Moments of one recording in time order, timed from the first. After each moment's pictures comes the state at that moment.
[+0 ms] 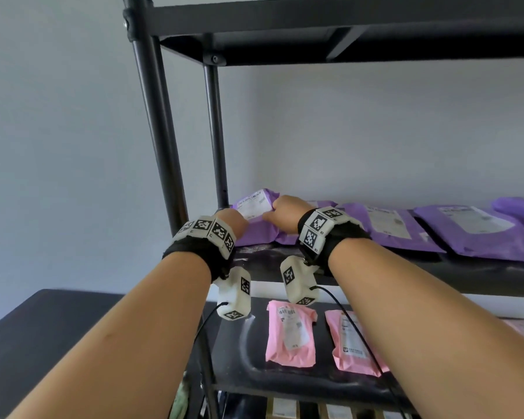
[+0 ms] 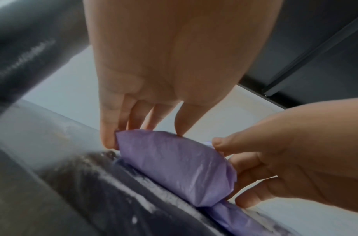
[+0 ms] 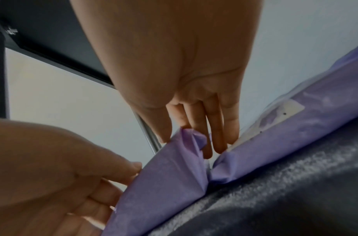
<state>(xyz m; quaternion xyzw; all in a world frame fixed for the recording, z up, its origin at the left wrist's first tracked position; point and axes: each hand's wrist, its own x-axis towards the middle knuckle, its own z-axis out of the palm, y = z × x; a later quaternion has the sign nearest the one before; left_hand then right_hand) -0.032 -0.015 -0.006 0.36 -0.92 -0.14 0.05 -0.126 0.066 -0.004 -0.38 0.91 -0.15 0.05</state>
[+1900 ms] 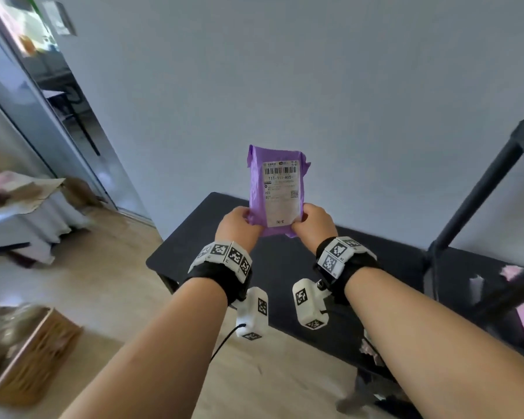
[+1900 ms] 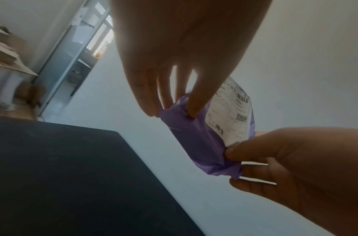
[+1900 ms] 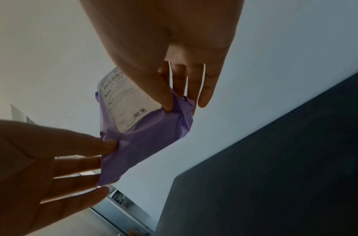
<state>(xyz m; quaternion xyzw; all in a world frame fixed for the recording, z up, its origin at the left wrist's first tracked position) 0.309 -0.403 -0.199 0.49 -0.77 -0.35 0.20 0.170 -0.325 -0.215 -0.40 0.81 -0.39 0.19</state>
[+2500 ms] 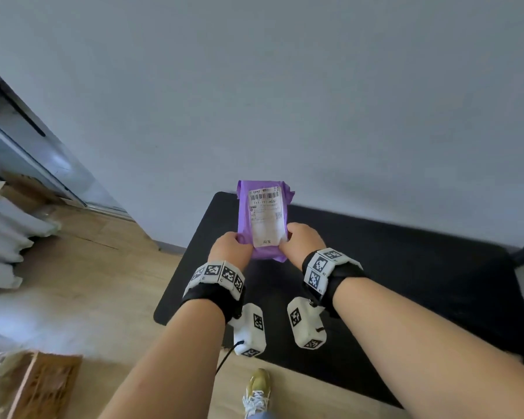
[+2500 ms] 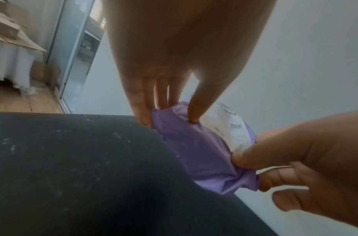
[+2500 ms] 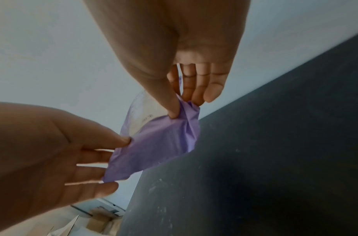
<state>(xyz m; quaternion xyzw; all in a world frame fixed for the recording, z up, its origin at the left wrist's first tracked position) 0.303 -0.650 -0.316 0.54 -0.76 -0.36 0.01 0.186 -0.552 -0.309 -0.34 0.86 -0.25 0.28</state>
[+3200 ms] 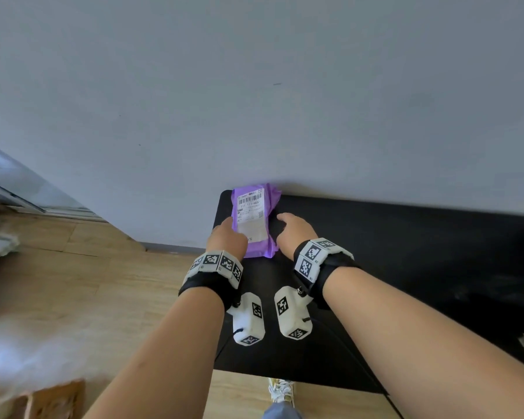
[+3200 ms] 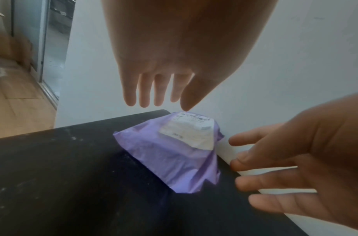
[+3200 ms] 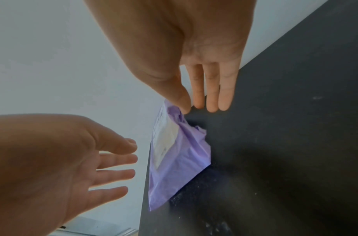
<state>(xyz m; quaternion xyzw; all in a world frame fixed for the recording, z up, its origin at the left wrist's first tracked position) 0.294 -0.798 -0.364 0.49 -0.78 -0.38 -0.08 0.201 -0.688 -0.352 -0.22 0.89 -0.21 0.34</state>
